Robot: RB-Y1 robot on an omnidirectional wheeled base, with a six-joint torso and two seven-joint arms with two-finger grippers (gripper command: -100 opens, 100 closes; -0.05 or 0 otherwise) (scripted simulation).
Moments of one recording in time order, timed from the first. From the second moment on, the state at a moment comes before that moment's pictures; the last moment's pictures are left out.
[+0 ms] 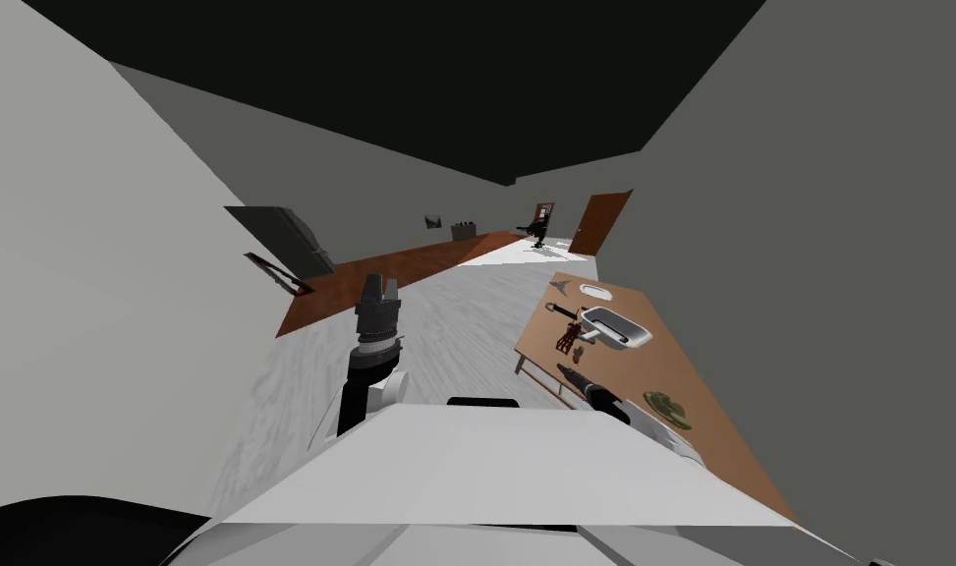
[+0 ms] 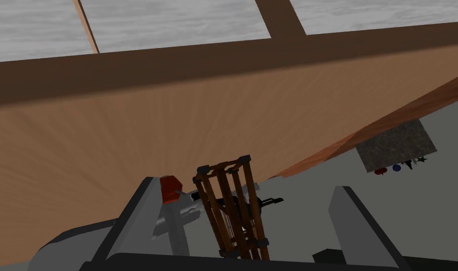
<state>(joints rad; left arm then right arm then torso) 0.47 0.04 0.01 -2.31 -0.10 -0.64 -0.14 0.18 -0.70 0.38 -1.08 0.15 -0.04 0.13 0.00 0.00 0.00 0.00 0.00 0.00</state>
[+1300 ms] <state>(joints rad) 0.47 0.04 0.01 -2.31 -0.10 -0.64 -0.14 0.05 -0.81 0.44 -0.84 0.29 -0.01 0.20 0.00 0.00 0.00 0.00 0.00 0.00</state>
